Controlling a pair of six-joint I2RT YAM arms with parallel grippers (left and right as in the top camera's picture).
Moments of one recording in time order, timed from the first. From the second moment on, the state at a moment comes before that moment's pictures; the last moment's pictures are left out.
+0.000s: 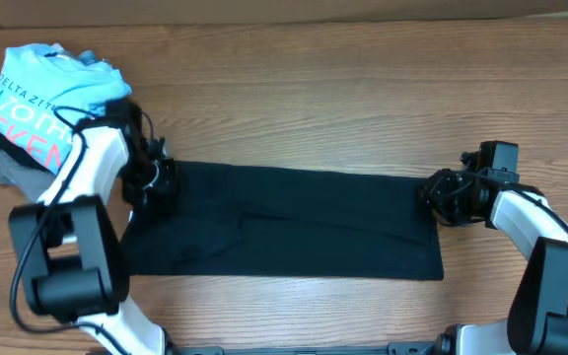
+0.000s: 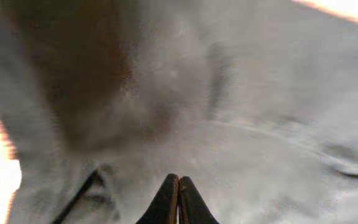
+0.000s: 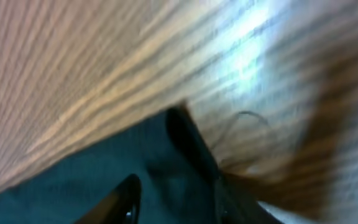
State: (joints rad) left arm 0.13 1.86 1.30 -1.05 0.19 -0.02; right arm -0.21 1.64 0.76 -0.34 -0.36 0.47
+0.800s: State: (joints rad) left arm 0.10 1.61 1.35 -1.13 0.25 0.01; right arm -0.26 1.77 0.84 -0.02 -0.40 0.49
